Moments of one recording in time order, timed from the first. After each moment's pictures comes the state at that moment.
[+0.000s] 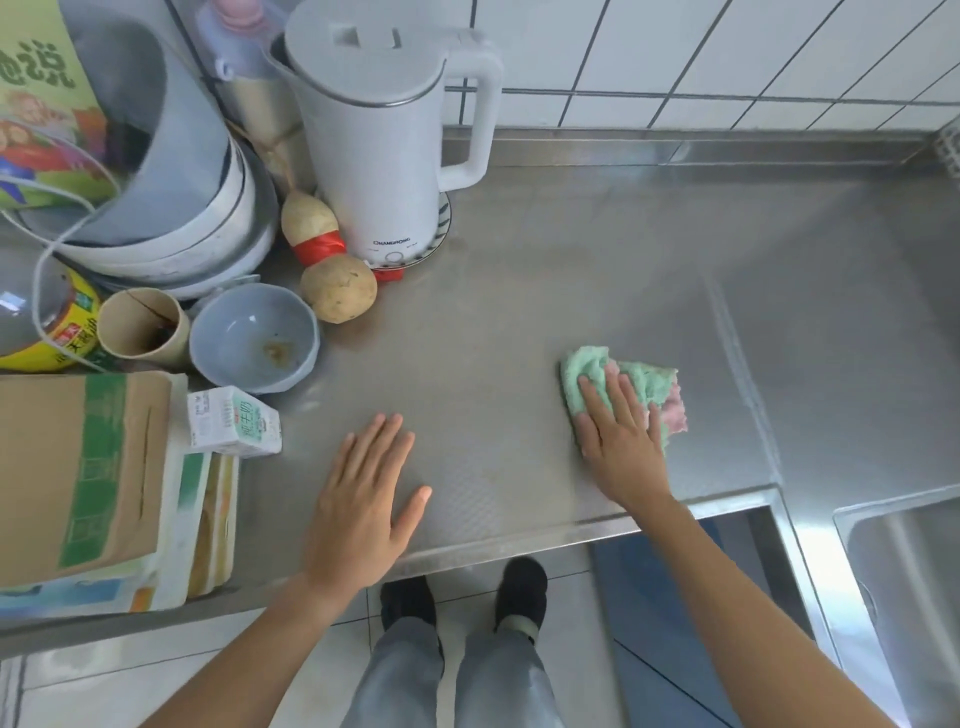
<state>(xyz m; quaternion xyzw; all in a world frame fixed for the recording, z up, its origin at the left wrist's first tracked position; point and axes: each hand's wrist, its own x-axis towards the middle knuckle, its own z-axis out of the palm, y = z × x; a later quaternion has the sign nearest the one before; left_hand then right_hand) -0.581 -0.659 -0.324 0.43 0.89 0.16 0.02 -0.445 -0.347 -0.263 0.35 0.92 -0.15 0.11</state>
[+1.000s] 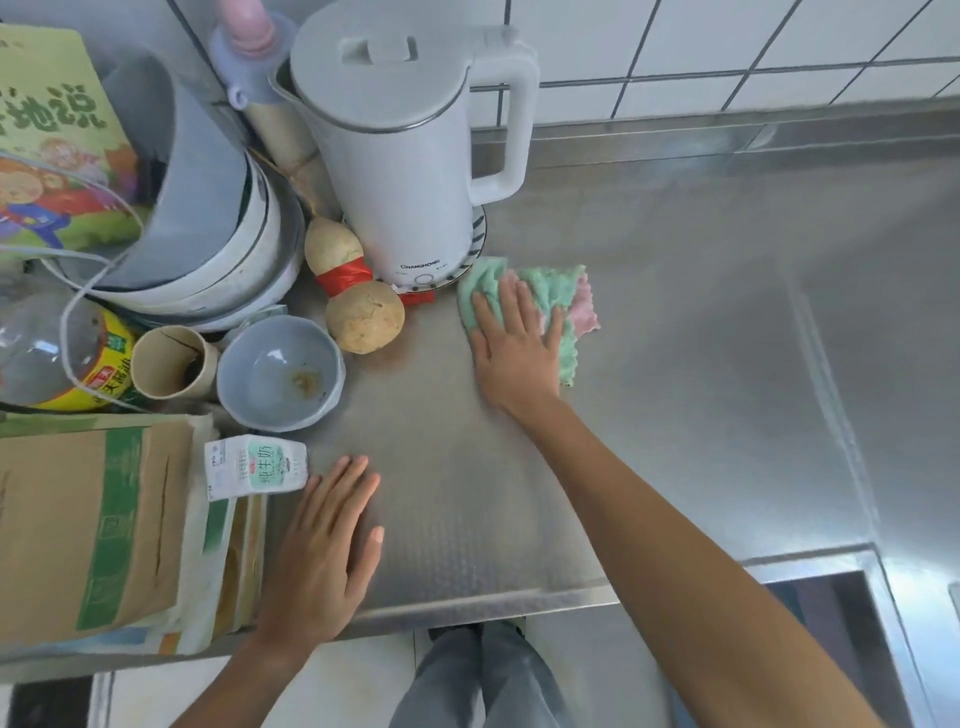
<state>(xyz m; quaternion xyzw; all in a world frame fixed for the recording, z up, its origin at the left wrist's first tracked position) -0.607 -0.713 -0.302 0.37 0.91 0.16 0.10 -0.657 -0.393 -0.279 0.23 0.96 -0.16 0.09</state>
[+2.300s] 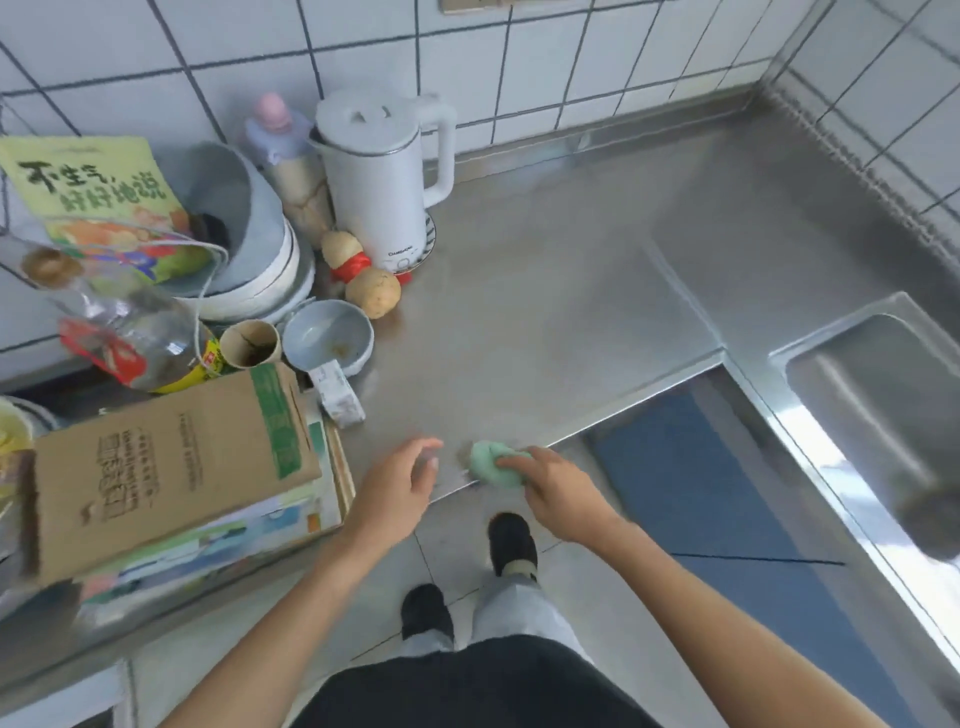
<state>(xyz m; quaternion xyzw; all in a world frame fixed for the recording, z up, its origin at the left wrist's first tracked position) -0.588 -0.753 -0.216 0.38 0.82 0.32 0.28 -0.400 -0.588 -0.182 0.28 0.91 -0.29 0.12</state>
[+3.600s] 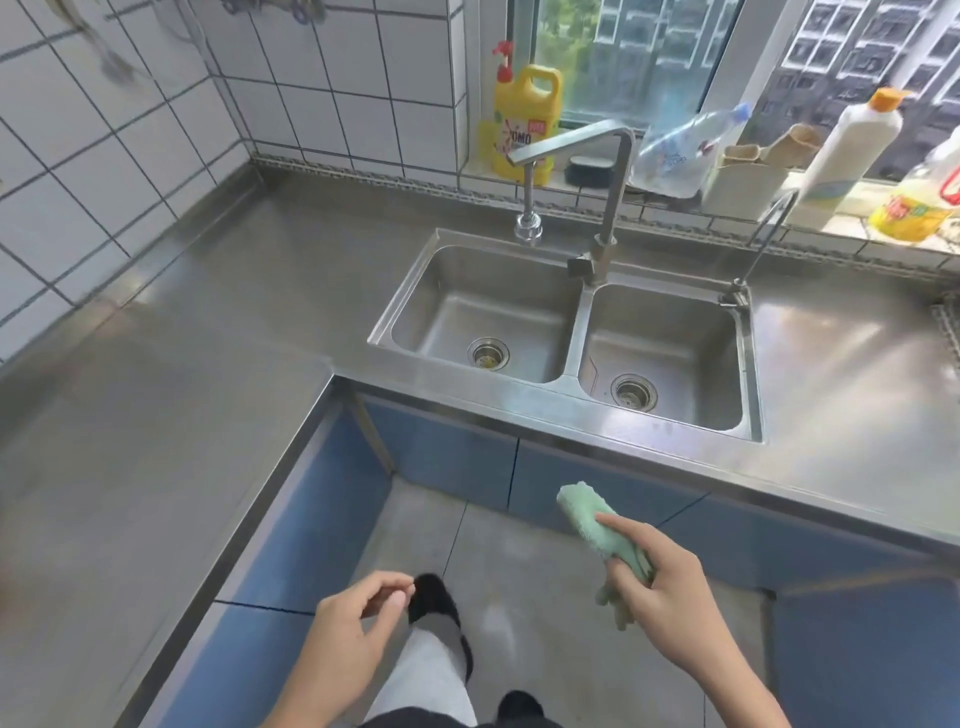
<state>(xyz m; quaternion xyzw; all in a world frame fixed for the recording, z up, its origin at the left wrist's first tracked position) -0.263 -0.675 -0.145 0.62 0.61 0.24 0.43 0.078 -0.697 -0.091 0.70 0.45 -0.42 -0.37</state>
